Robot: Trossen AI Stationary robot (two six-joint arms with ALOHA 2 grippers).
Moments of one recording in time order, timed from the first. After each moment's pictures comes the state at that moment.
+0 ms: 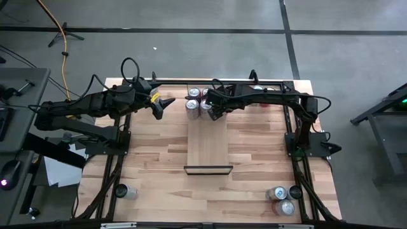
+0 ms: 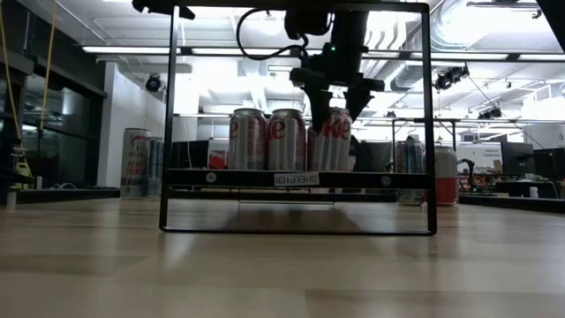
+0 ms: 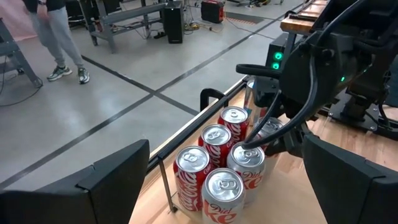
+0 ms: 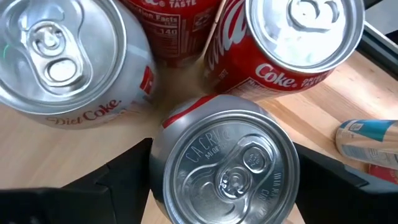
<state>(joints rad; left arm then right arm) 0.05 0.91 1.07 -0.50 -0.60 -0.19 -0.21 1.87 1.66 -1.10 0.33 0.71</state>
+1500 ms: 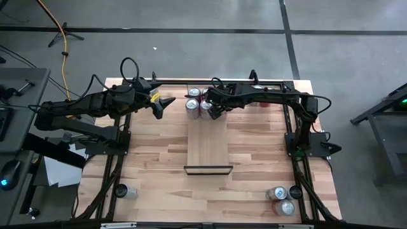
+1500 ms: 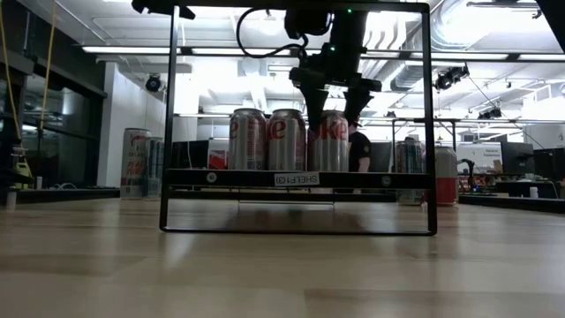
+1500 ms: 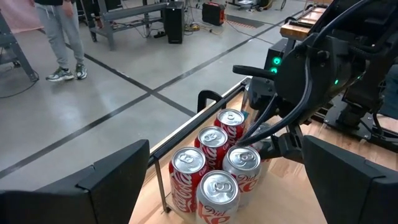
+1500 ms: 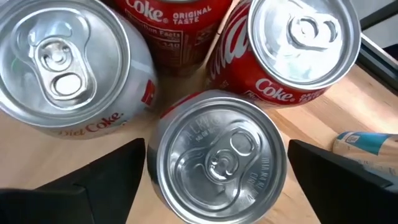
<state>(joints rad) 0.05 0.92 1.07 -0.49 -0.60 -0.23 -0.23 1.87 1.66 -1.08 0.33 0.66</state>
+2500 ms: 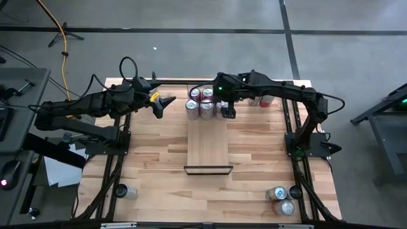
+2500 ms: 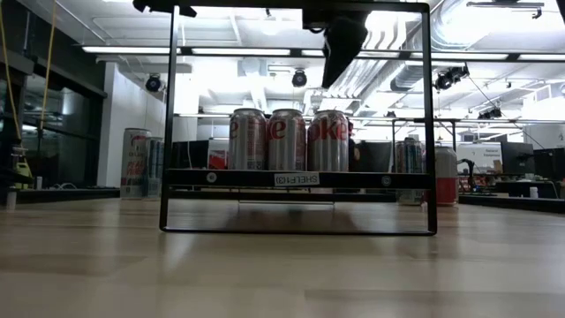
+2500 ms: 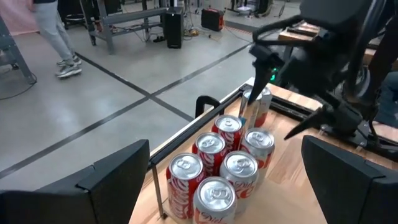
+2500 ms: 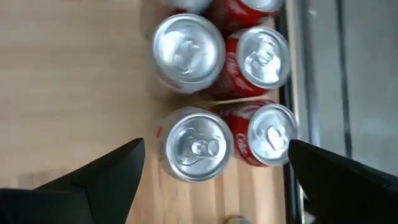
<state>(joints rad) 0.05 0.92 1.07 -0.47 -0.59 -0.23 -0.25 1.76 1.79 -1.14 0.21 -0.29</state>
